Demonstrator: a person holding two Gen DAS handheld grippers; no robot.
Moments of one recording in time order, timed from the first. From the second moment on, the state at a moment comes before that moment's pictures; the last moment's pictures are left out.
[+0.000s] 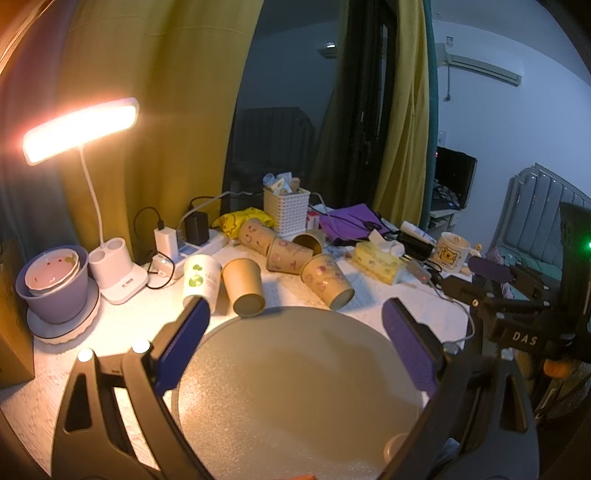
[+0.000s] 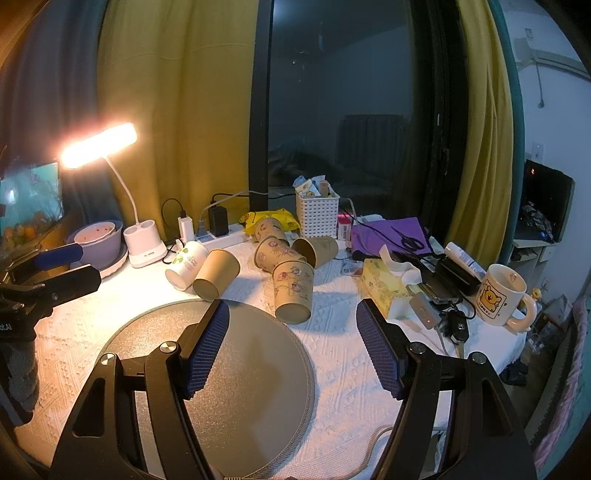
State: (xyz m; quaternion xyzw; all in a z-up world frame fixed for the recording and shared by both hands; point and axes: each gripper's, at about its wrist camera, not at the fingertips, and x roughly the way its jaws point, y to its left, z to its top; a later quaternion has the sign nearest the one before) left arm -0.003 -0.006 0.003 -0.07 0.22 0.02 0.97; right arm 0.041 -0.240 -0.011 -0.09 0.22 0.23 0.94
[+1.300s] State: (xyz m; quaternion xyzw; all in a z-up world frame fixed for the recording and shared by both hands) left arm -0.002 -0.004 0.008 -0.07 0.21 0.02 0.97; right arm 0.042 -0.236 -0.003 -0.09 0.22 0.23 0.95
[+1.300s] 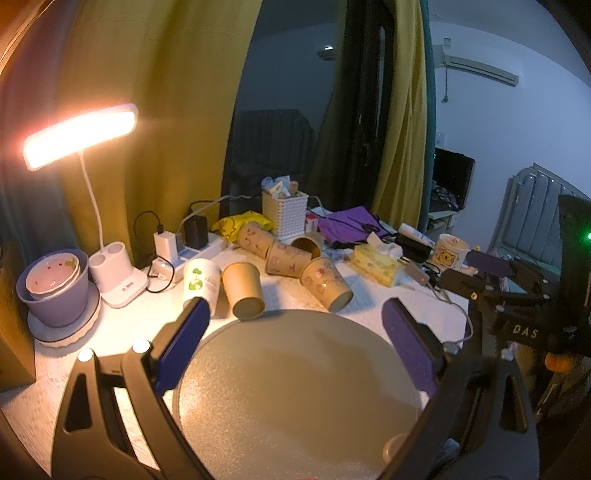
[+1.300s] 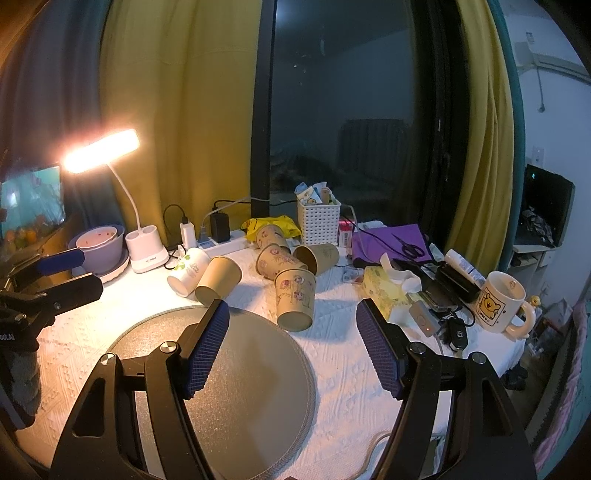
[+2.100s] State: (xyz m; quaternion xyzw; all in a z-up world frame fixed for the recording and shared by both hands) left arm 0.004 0.004 0.001 -0.08 0.22 0.00 0.97; right arm 0.061 -0.226 -0.006 -0.09 0.22 0.25 0.94
